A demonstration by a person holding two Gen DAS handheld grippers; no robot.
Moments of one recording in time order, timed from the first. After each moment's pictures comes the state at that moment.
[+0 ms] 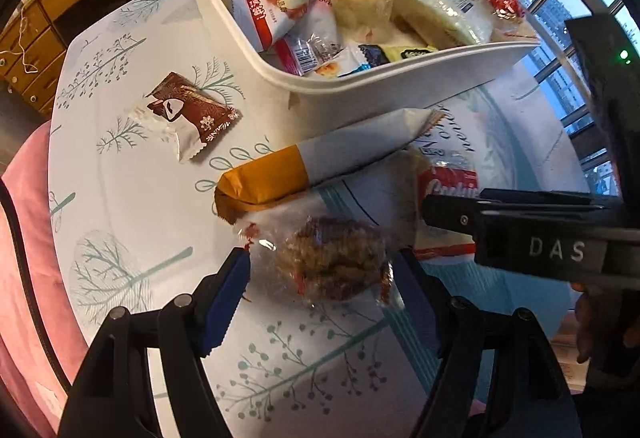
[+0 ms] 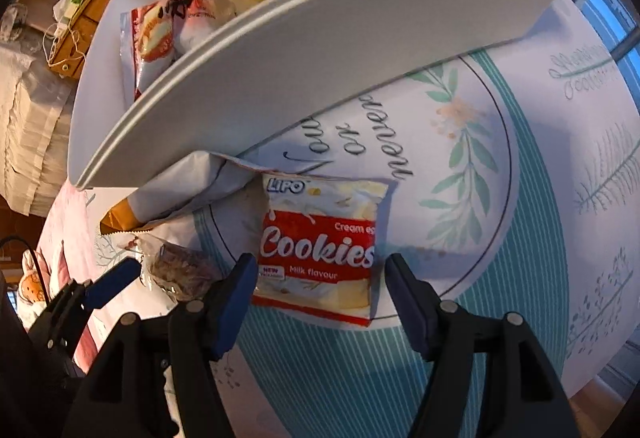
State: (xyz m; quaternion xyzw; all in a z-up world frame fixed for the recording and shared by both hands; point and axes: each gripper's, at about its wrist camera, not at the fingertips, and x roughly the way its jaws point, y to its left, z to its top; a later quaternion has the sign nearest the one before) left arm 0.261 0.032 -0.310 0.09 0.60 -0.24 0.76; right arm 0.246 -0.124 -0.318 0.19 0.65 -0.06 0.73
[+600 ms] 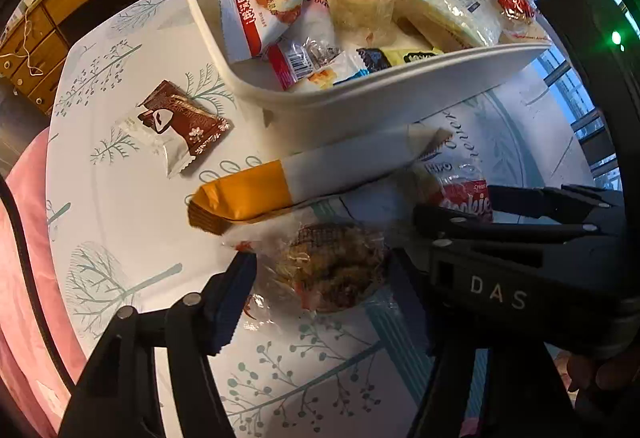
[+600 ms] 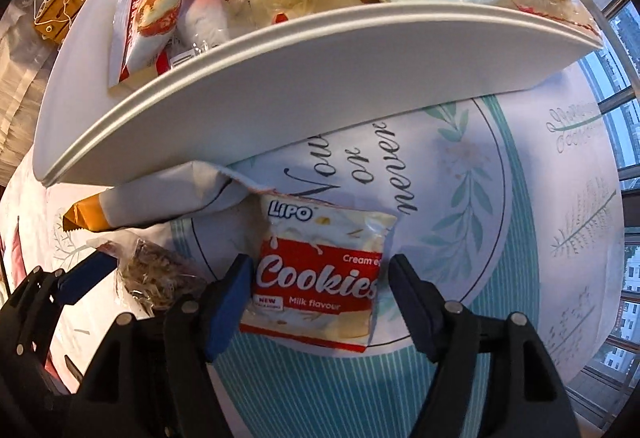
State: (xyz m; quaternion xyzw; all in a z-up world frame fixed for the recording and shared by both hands) left arm 0.267 0.013 -0.318 0.09 0.59 -0.23 0.77; right arm 0.273 -0.087 -0.325 0.10 0.66 -0.10 0.74
